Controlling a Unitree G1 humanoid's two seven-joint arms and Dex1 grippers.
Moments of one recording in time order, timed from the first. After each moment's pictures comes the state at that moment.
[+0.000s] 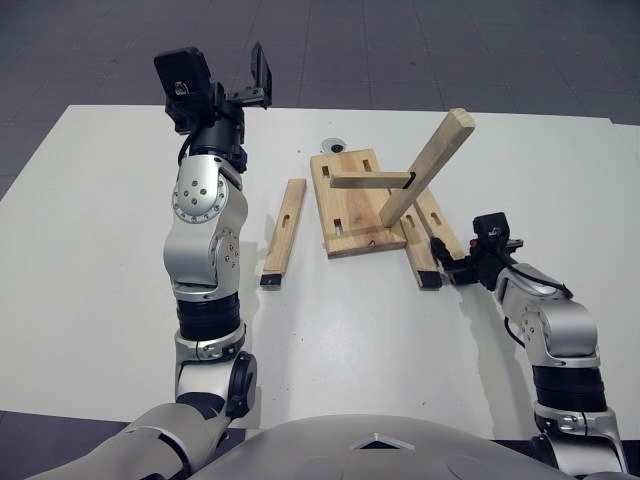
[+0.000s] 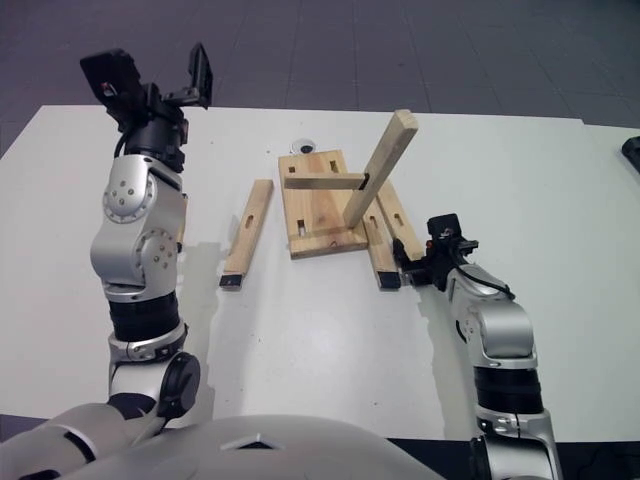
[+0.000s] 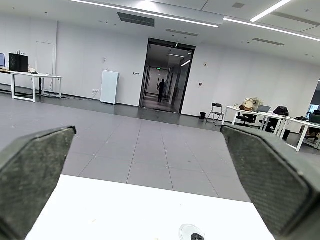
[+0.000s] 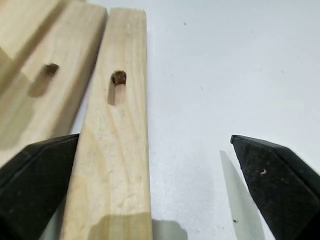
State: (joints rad) left arm -0.50 0.00 0.11 -0.29 -0.16 0.45 0.13; right arm -0.05 -0.44 -0.09 -0.19 0.26 0.79 0.18
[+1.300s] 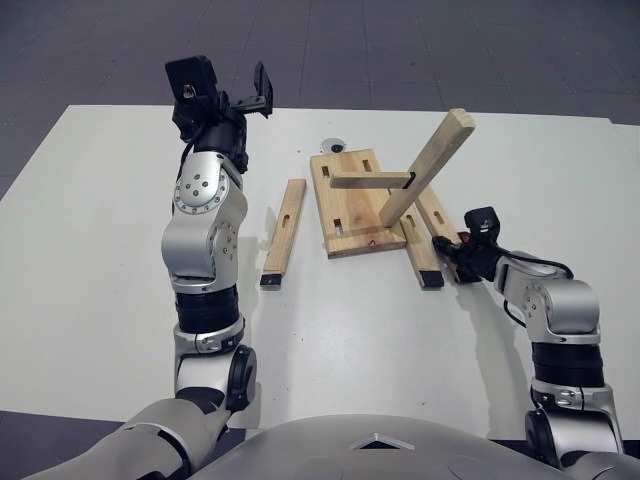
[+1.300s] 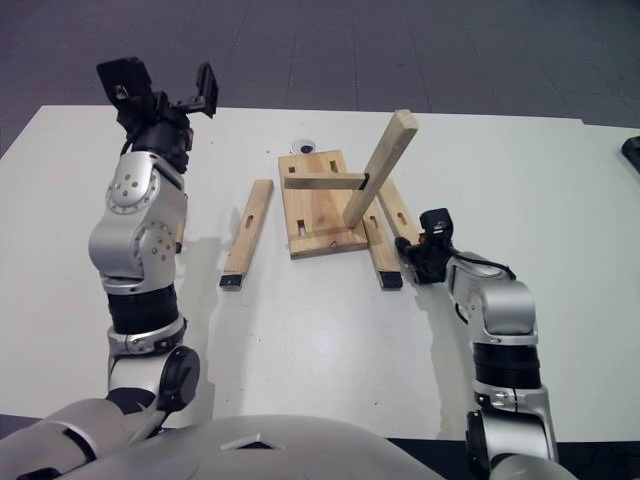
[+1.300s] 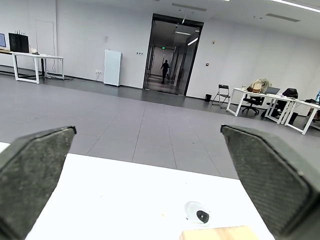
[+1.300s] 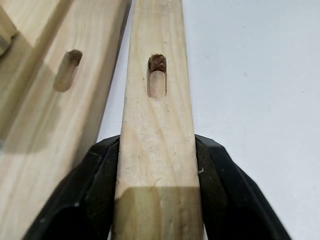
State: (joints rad) left arm -0.54 0.01 0.15 -0.25 -0.17 0.58 0.14; right arm -0.17 -0.43 -0.16 -0.13 0.29 0.95 0.32
